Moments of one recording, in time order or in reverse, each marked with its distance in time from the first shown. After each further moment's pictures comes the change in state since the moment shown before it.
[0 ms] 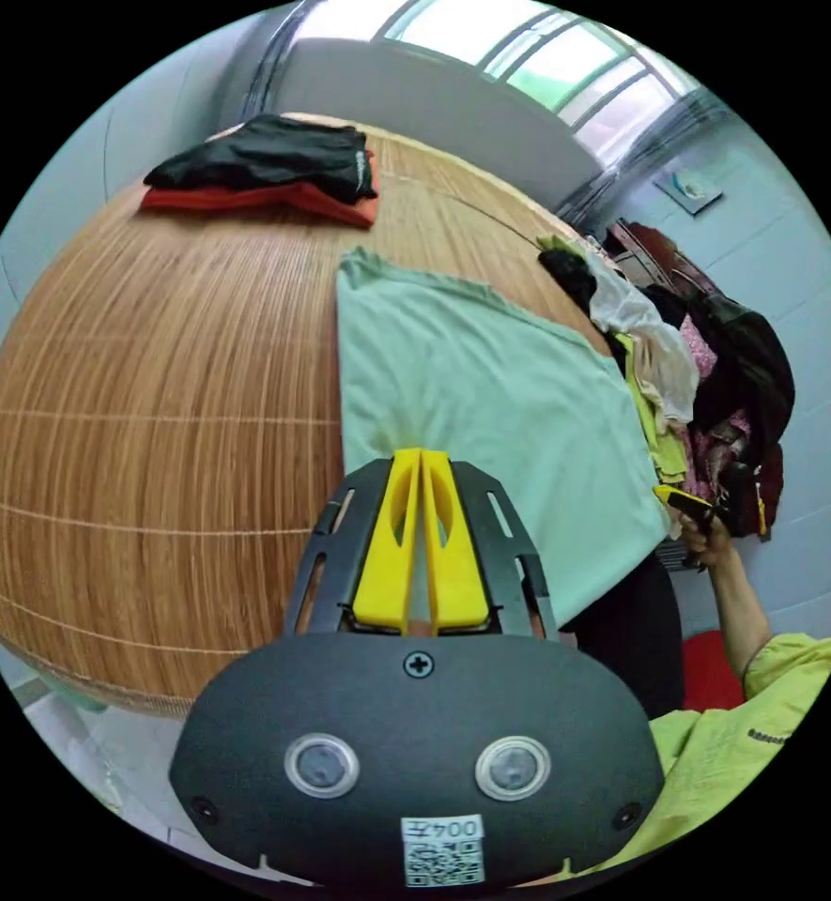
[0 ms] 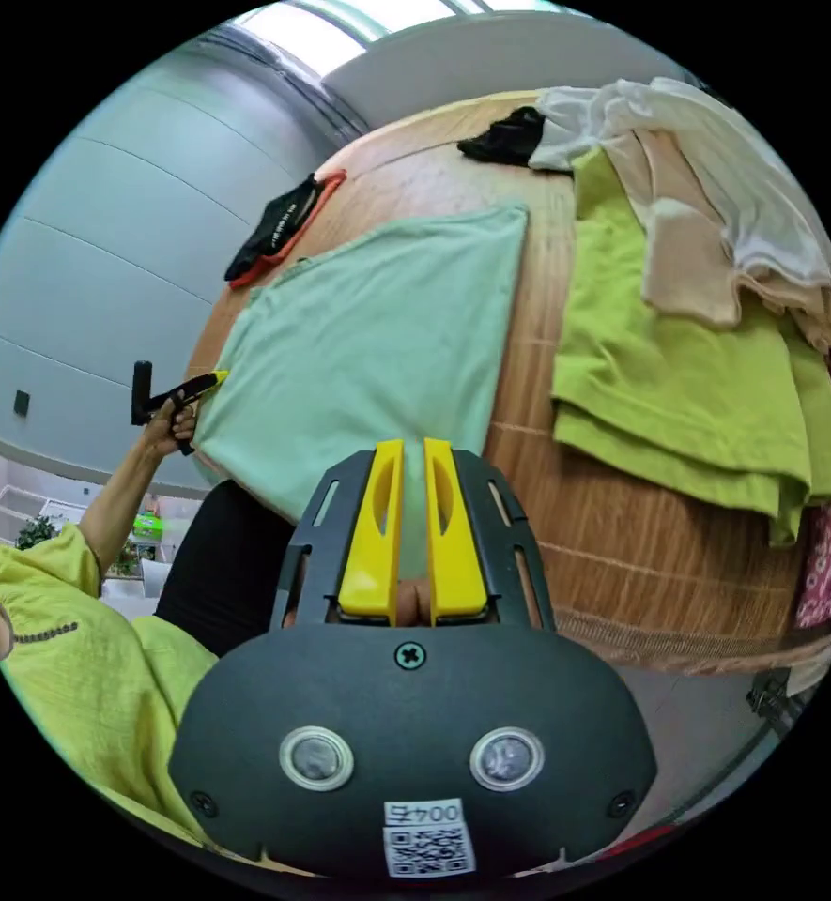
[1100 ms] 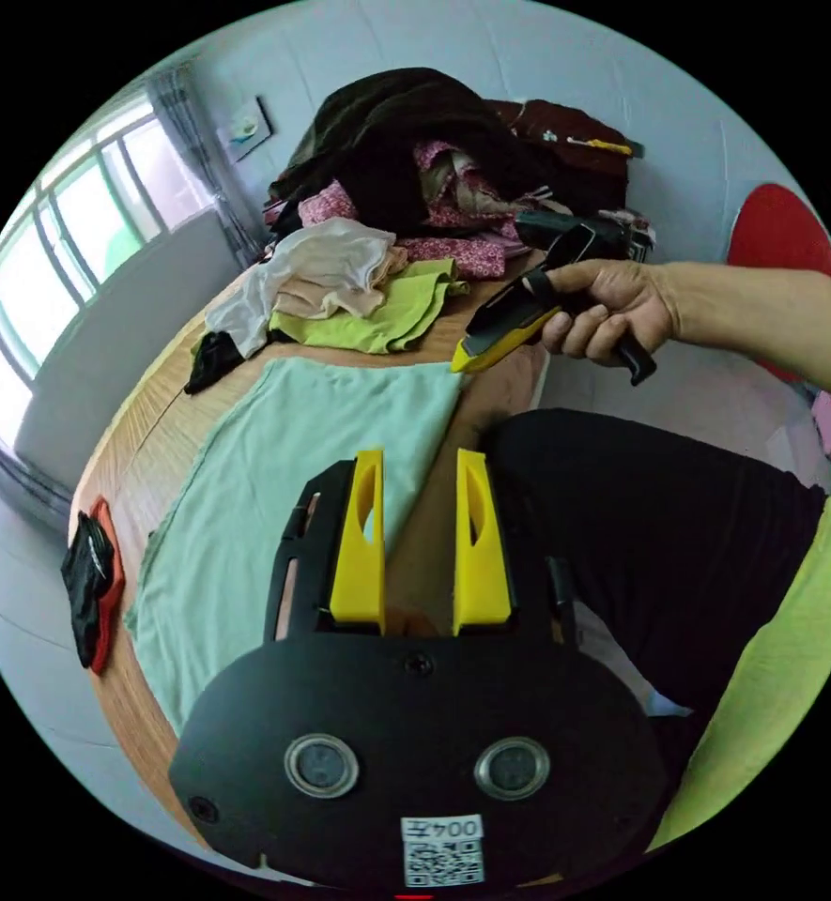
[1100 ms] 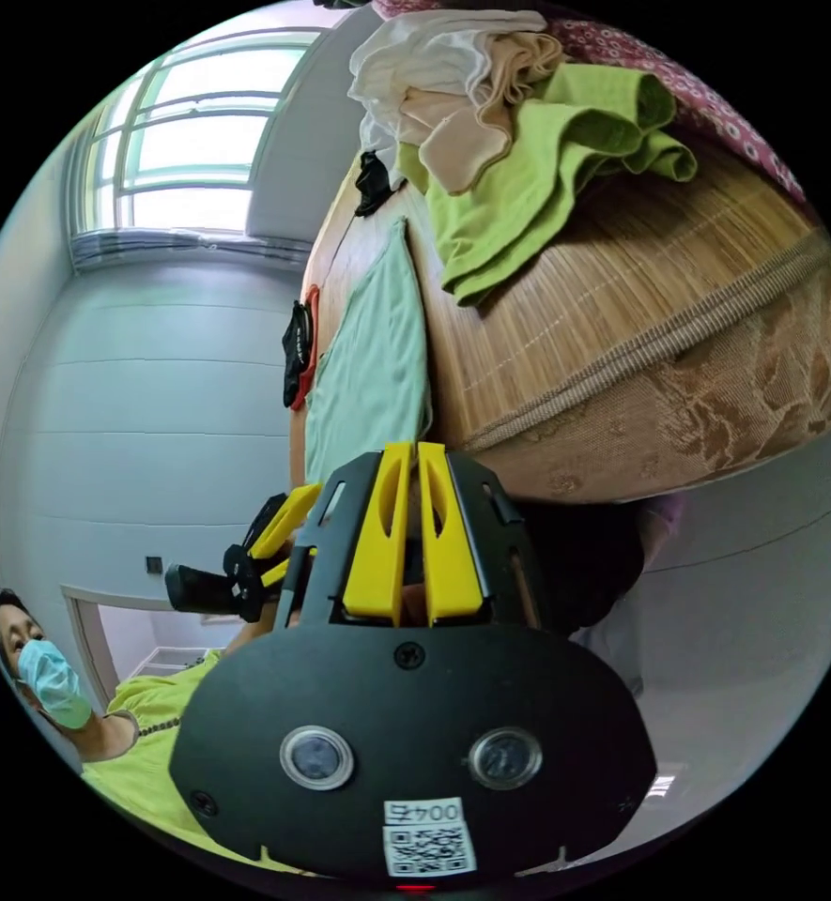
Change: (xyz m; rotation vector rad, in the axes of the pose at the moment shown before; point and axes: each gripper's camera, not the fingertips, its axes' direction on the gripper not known) left arm 0.558 0.246 0.119 -0.031 -0.279 1.305; right arm 0.094 0.139 0.046 0.180 -0.423 0.420
